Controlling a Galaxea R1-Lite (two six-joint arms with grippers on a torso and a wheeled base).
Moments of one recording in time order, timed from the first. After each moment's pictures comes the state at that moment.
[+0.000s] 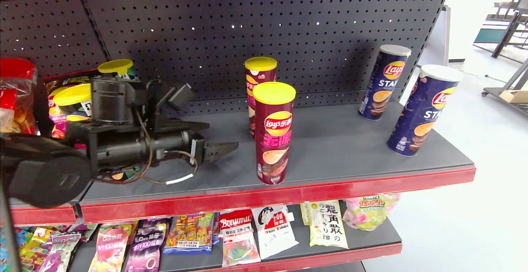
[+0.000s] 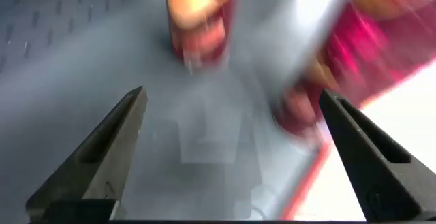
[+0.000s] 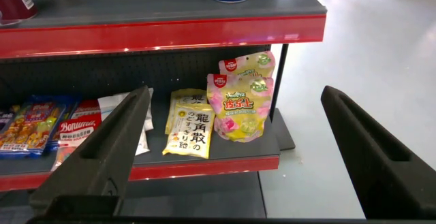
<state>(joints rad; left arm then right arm) -0.36 1.70 -0.84 -0.49 -0.40 0.09 0.00 0.00 0.00 0.00 0.02 0.00</state>
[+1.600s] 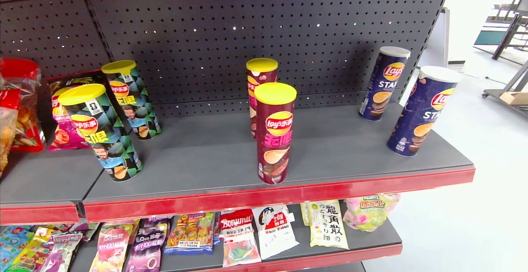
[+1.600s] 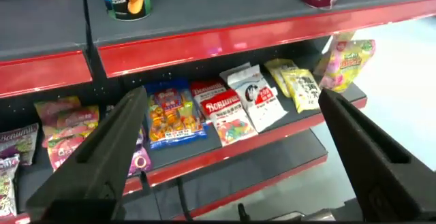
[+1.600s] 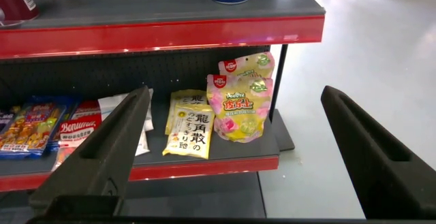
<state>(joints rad) -0.22 0.09 -0.23 0.26 -0.10 -0.08 0.00 0.00 0.00 0.00 0.02 0.00</state>
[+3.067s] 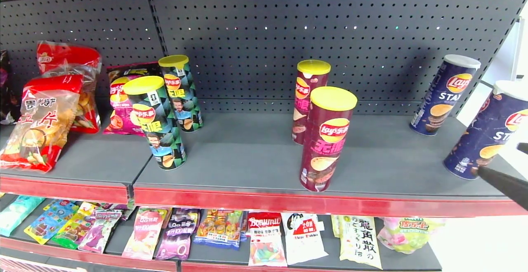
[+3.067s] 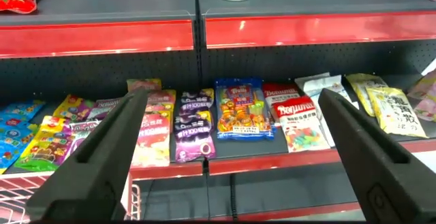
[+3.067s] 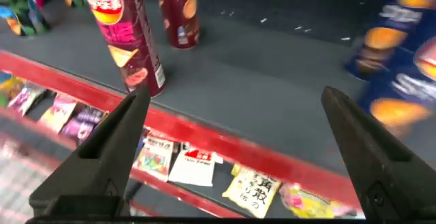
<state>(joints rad) -0.23 0.09 0.00 0.00 0.06 -0.02 0.16 0.86 -0.53 -0.19 0.20 -0.09</state>
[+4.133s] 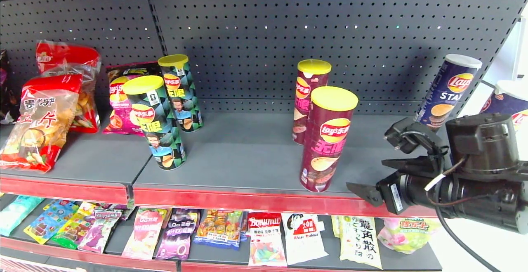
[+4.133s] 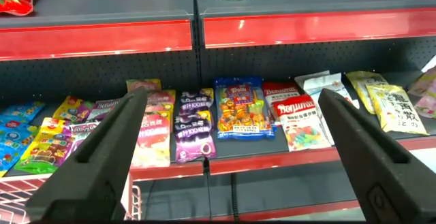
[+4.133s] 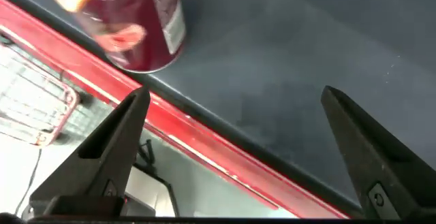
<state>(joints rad) -0.23 0.10 0.00 0.00 0.06 -0.01 0.49 1.50 -0.64 -0.30 -0.09 -0.10</state>
